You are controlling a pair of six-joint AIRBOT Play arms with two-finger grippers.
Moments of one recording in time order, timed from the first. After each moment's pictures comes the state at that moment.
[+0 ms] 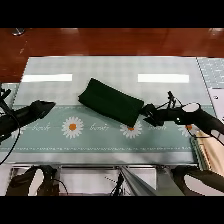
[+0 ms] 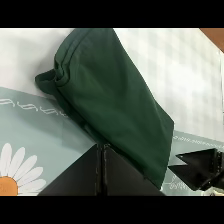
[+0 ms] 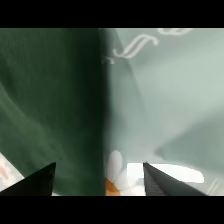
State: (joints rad) left arm 0.33 -0.56 0.46 0.57 -1.00 -1.22; right arm 0.07 -1.26 0.57 -0.53 0.80 1.43
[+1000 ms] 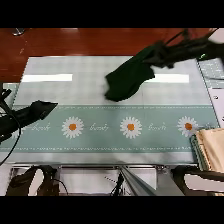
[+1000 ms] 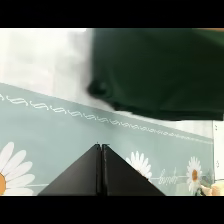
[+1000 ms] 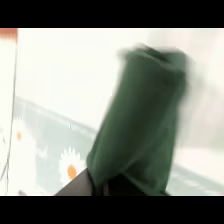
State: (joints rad) left arm 0.33 -0.56 0.46 0.54 -1.04 -1.24; right arm 0.02 -1.45 1.61 -0.73 1.28 1.52
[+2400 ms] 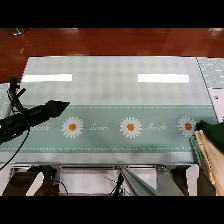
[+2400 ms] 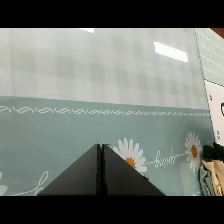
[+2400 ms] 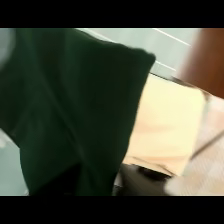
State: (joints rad) left arm 0.05 -0.56 0.46 0.54 -0.86 -1.21; right arm -1.08 -0.66 1.24 -1.73 1.85 1.70
